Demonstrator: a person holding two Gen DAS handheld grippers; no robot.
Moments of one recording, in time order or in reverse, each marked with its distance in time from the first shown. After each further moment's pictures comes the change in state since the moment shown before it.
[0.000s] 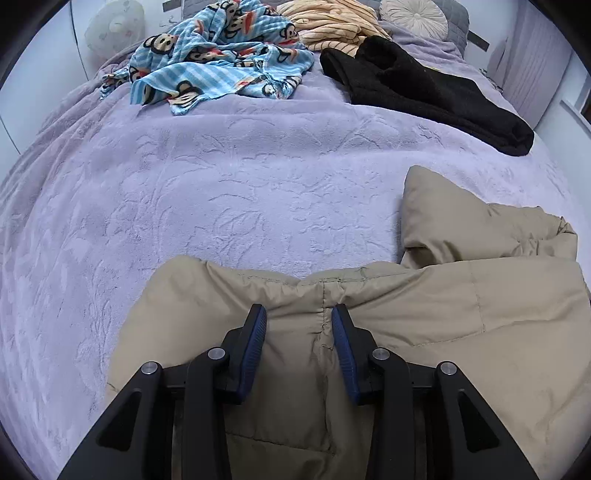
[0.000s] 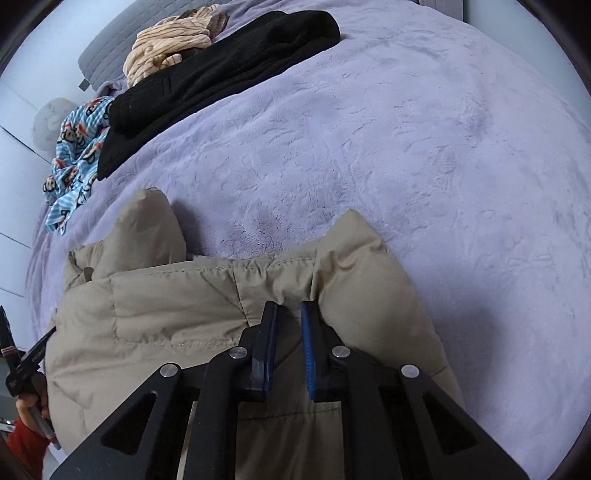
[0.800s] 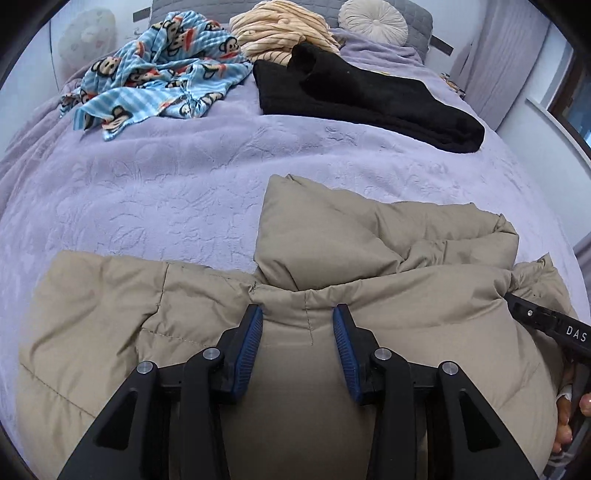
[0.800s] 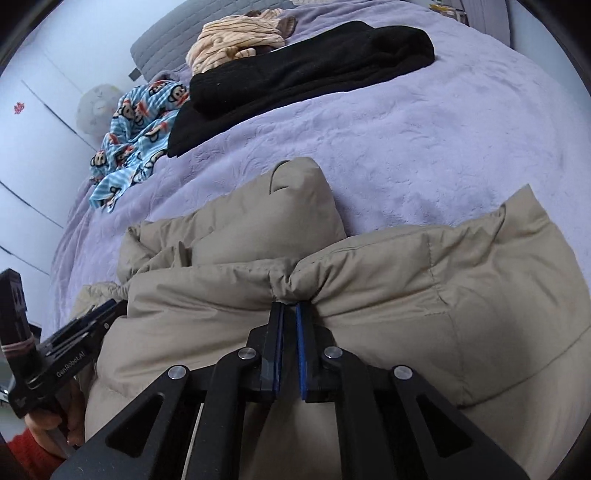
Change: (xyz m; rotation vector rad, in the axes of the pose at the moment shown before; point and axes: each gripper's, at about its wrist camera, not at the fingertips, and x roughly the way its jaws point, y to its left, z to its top) left arm -0.012 -0.070 0.006 0.023 -0.016 -0.146; right arm 0.005 0.085 -0.027 -0.081 -0.072 0.145
